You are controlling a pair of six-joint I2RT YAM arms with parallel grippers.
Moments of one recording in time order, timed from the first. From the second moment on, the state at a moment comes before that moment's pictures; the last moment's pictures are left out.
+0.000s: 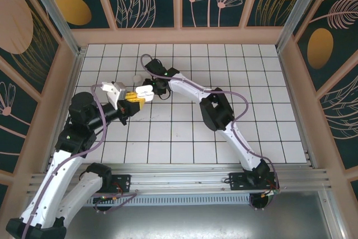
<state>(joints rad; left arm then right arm) -0.31 0.69 0.78 -0.30 0.63 -0.08 0.80 2.56 2.28 -0.68 -0.16 0.68</state>
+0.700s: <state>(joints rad) -0.31 0.67 0.73 -0.29 0.63 -0.10 0.84 2.61 2.32 -0.66 -0.06 0.68</state>
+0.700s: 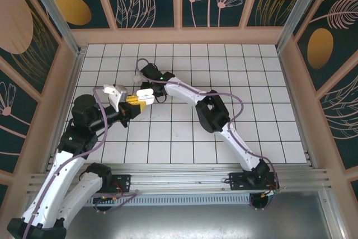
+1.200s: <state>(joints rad) -0.31 0.66 0.72 -0.29 0.63 -0.10 0.84 2.61 2.31 -0.66 -0.03 0.67</state>
